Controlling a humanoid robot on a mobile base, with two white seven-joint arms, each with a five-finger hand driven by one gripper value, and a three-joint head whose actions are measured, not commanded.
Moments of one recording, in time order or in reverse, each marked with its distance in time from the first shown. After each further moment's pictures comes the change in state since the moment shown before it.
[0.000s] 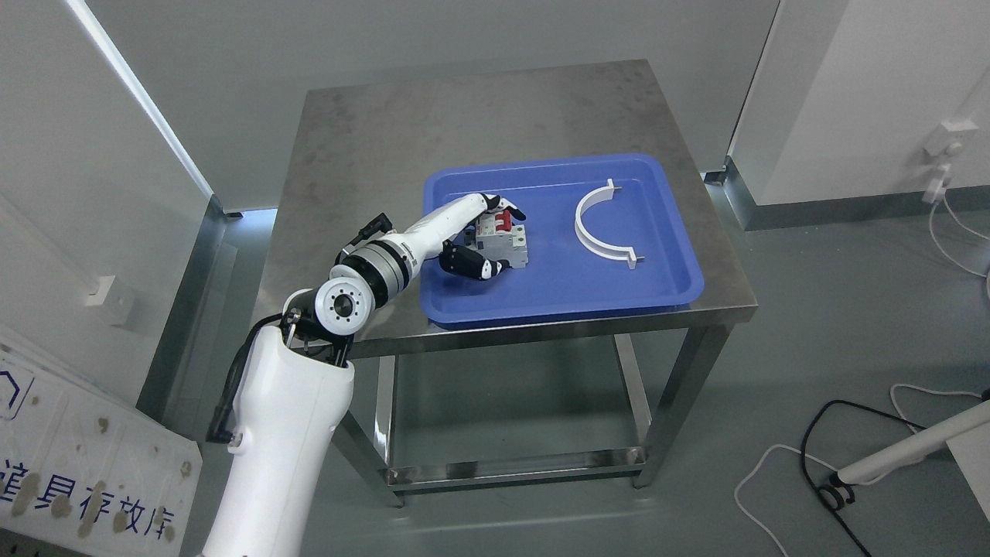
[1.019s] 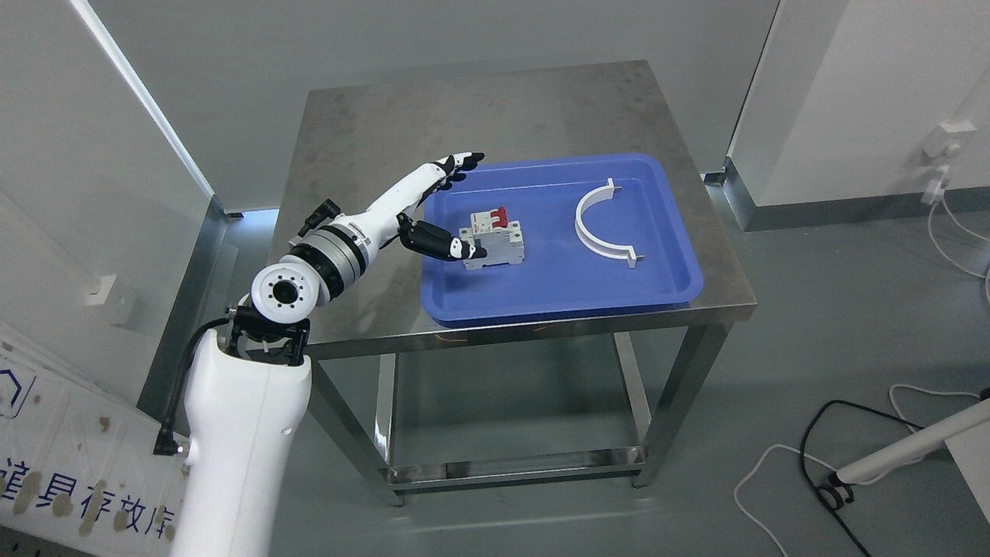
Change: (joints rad) left arm 0.016 0.062 0.017 -0.164 0.211 0.228 -0.007; right arm 0.000 0.000 0.000 0.000 0.000 0.000 0.000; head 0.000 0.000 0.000
